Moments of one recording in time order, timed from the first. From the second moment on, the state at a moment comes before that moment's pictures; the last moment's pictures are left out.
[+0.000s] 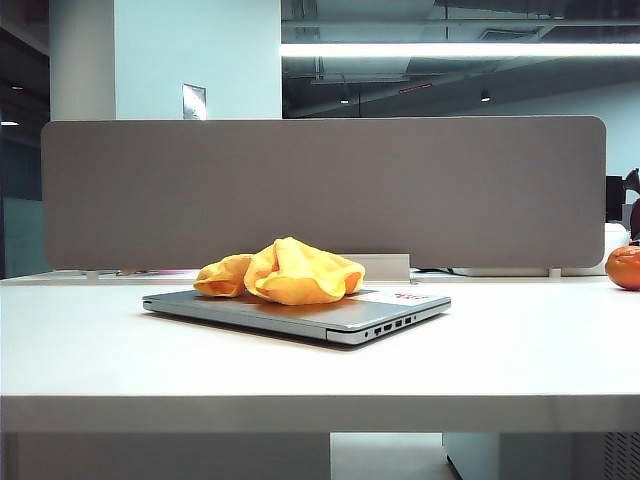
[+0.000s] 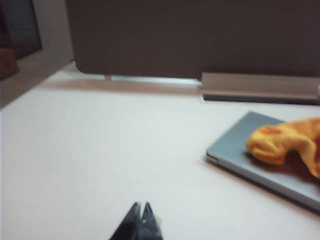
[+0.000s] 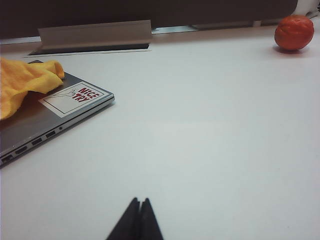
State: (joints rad) left arm 0.03 0.23 0.08 0.16 0.00 -0.02; right arm 0.01 0.00 0.01 -0.15 -0.07 0.07
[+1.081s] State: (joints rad) left arm 0.06 0.00 0.00 0.03 0.04 -0.01; right arm 0.01 0.00 0.01 -0.15 -0.07 0.07
